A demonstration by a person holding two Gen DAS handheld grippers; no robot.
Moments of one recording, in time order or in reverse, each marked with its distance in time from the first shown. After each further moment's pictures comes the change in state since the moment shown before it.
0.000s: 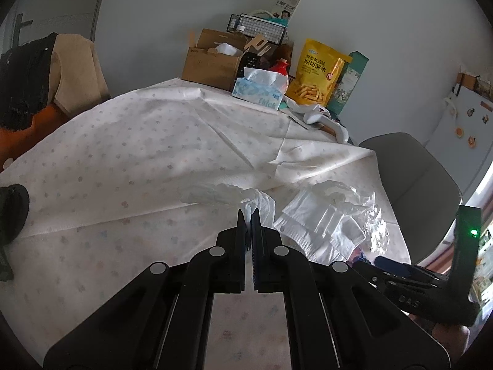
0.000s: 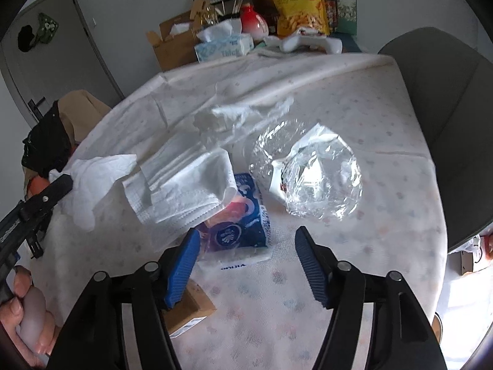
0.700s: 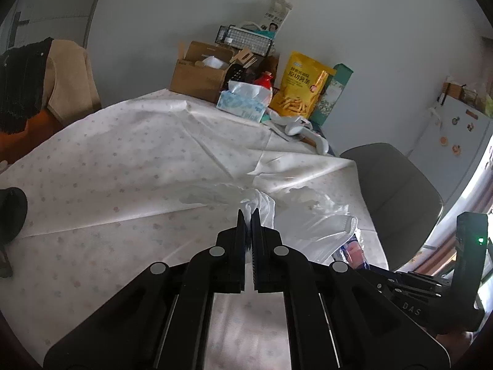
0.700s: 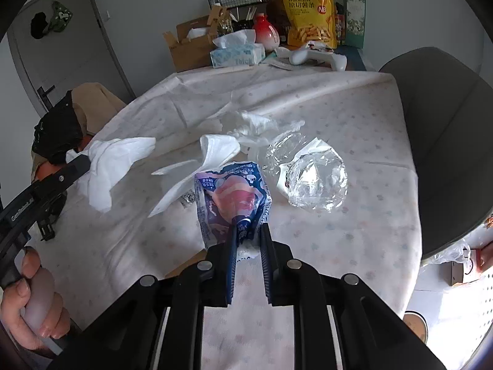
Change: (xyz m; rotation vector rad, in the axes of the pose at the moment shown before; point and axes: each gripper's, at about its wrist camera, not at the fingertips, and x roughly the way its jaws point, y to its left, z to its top) left arm -0.027 -0.013 0.004 -0.004 -0.048 -0.073; right arm -0.054 0.013 -0.007 -0.070 -0.029 -0.006
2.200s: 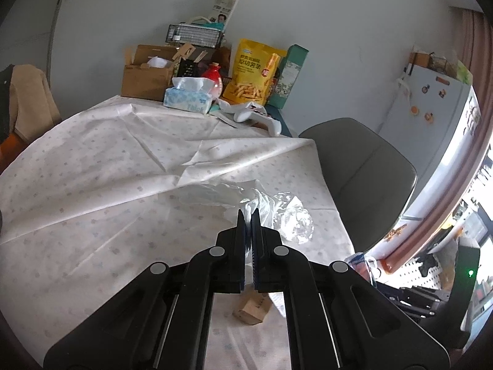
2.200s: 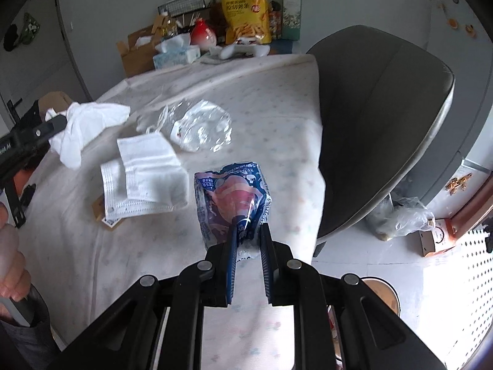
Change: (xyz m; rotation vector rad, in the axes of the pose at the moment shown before) left arm -0.001 -0.086 -0.016 0.131 0.039 -0.103; right arm -0.054 -0.080 -0.069 0.098 -0.028 -0.183
